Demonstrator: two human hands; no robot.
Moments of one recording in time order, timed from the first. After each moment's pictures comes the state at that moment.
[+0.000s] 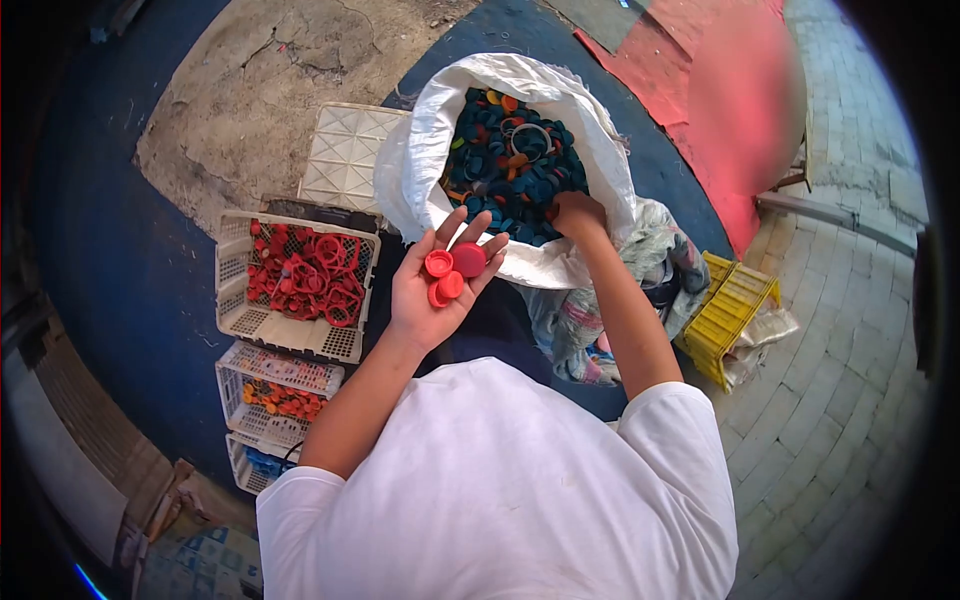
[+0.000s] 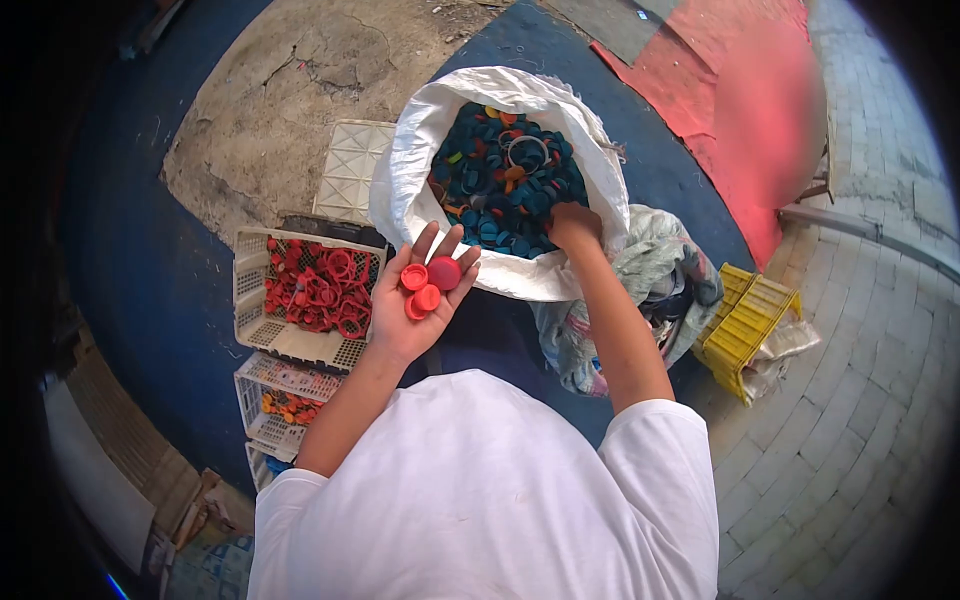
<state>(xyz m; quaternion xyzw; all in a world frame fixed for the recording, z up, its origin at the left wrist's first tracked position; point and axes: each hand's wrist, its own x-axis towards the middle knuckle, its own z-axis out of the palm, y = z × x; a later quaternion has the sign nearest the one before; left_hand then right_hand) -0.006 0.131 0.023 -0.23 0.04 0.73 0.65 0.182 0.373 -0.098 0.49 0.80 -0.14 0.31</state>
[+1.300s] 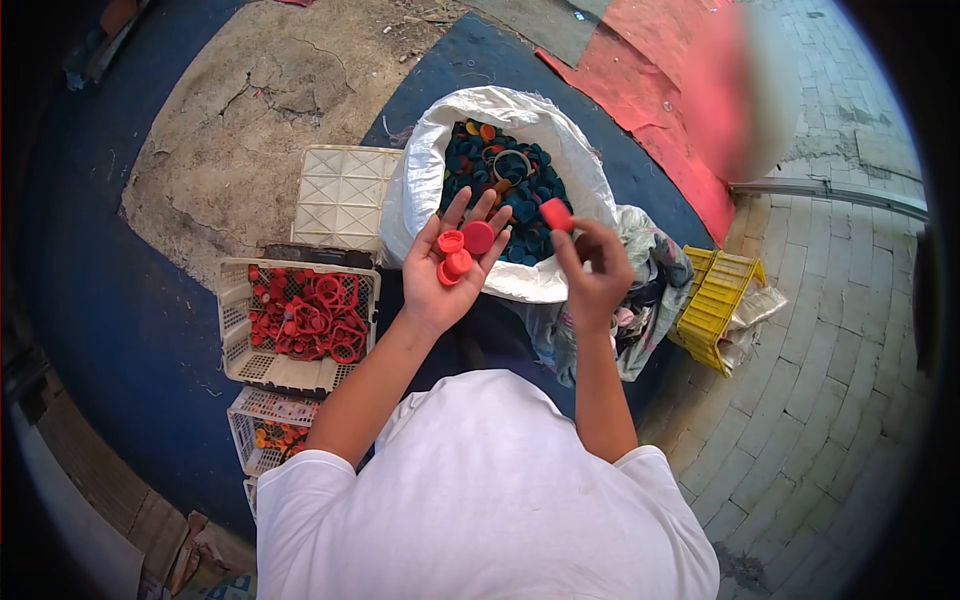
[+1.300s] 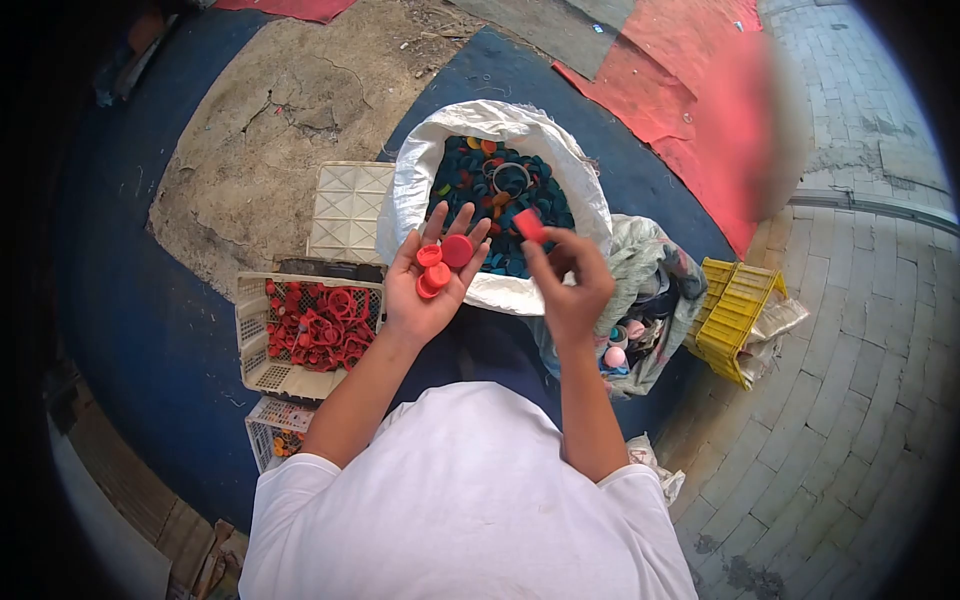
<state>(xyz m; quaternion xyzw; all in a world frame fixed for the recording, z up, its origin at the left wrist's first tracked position) -0.037 0.173 0.029 -0.20 -0.02 0.72 0.67 0.130 0.249 0.088 0.50 0.68 -0.33 -0.42</state>
